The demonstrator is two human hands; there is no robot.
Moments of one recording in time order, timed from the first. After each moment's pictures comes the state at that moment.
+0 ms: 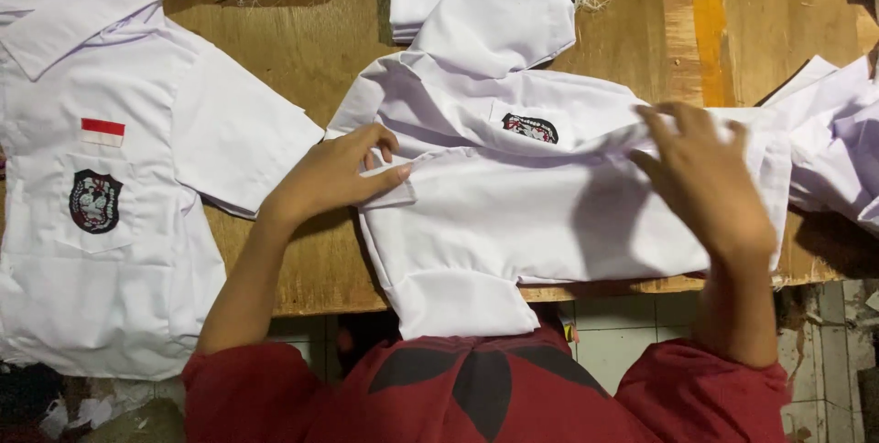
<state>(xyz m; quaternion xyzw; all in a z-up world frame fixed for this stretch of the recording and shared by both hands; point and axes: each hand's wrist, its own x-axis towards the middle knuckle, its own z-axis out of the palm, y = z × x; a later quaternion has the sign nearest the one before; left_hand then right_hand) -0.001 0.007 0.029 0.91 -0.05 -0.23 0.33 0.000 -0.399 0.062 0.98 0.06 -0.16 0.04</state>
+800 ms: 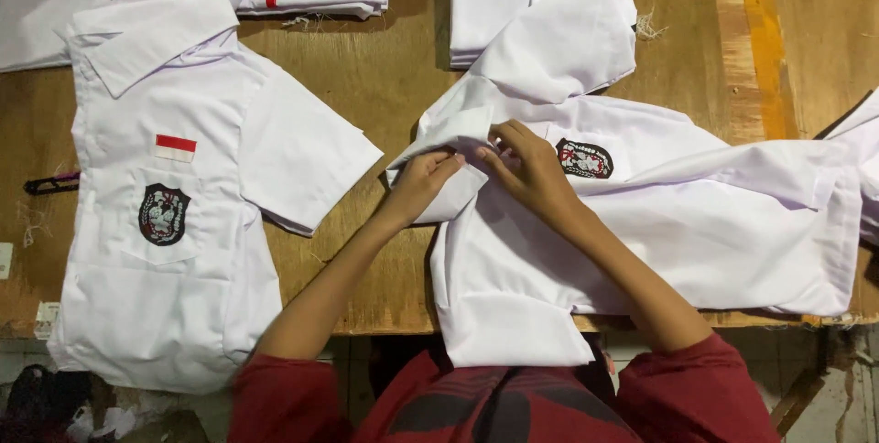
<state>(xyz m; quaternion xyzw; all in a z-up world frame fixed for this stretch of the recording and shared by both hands) 0.023 0.007 -0.143 0.70 0.01 -0.16 0.69 0.043 -0.206 -0.066 0.86 0.28 0.04 -0.43</state>
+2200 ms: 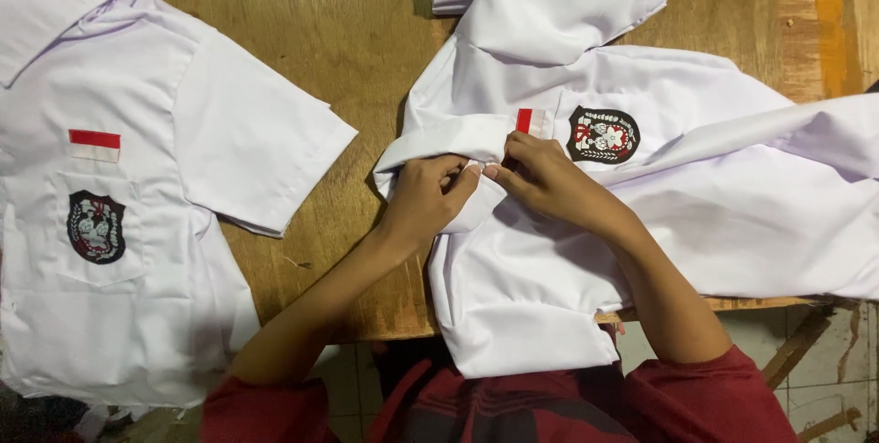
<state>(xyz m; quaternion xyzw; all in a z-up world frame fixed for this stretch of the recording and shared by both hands) -0.010 -0.020 -0.113 0.82 -0.10 0.01 0.57 0.027 -0.230 -0.080 0.83 0.24 -0.21 -0.46</state>
